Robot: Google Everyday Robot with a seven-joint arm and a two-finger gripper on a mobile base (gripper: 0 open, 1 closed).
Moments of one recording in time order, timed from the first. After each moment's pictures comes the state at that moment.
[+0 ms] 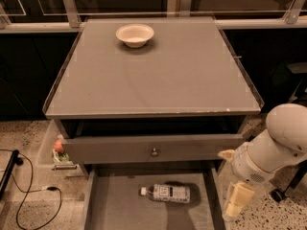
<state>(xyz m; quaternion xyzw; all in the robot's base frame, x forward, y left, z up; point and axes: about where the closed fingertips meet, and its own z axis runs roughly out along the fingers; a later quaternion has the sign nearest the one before) 0.383 -0.210 0.668 -0.59 0.78 0.16 0.12</state>
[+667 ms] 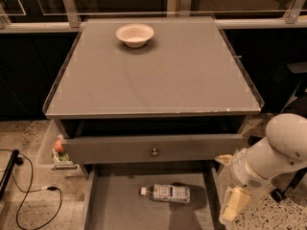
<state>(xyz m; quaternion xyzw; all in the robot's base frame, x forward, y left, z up) 0.381 -0.207 0.645 -0.59 0.77 0.18 0.14</state>
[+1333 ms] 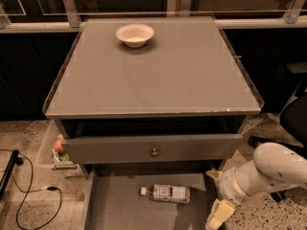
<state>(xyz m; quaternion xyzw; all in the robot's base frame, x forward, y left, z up) 0.386 -0.194 0.547 -0.56 0.78 0.22 0.17</state>
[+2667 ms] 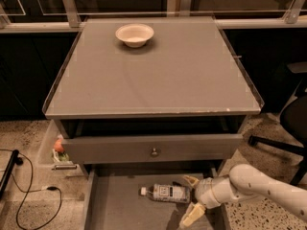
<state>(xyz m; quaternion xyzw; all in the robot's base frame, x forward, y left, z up) 0.429 -0.129 0.428 -0.55 0.72 0.30 0.28</state>
